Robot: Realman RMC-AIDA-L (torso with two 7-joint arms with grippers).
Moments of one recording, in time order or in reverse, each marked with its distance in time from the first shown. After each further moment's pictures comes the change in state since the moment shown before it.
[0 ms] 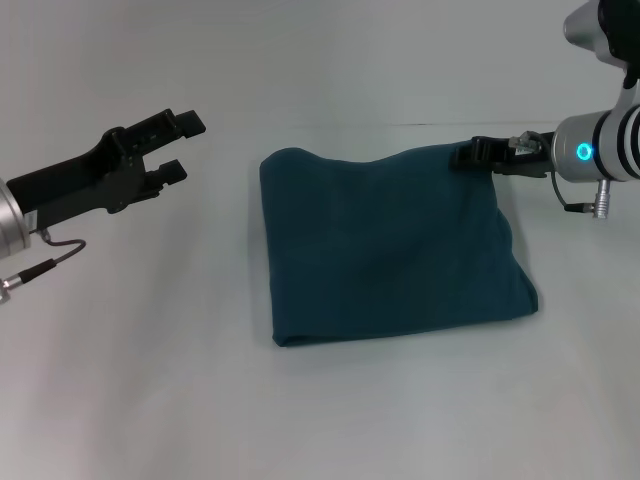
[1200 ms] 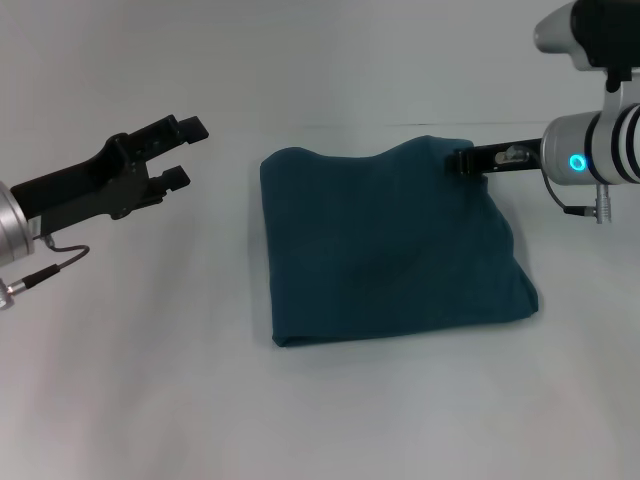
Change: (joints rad) left arm 0.002 -0.003 0.000 -0.014 0.000 -0.001 0.000; right arm -0.095 0.058 -0.106 -0.224 0.002 -0.091 -0.158
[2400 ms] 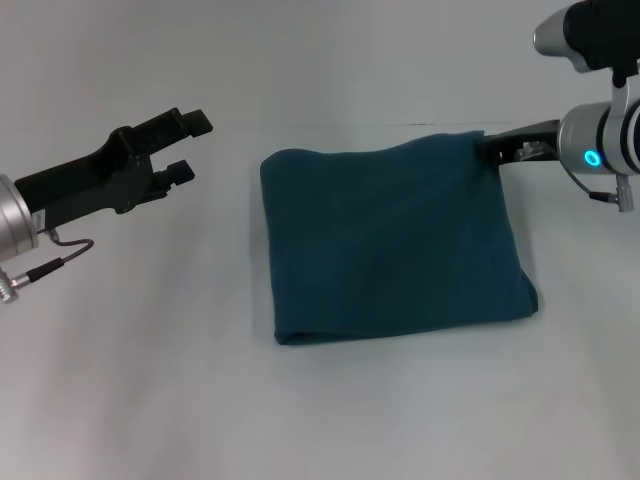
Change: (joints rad) left arm -0.011 -0.001 -0.002 0.000 -0.002 0.000 -0.009; right arm -0.032 -0.004 -0.089 -0.049 -0.099 0.114 -0.012
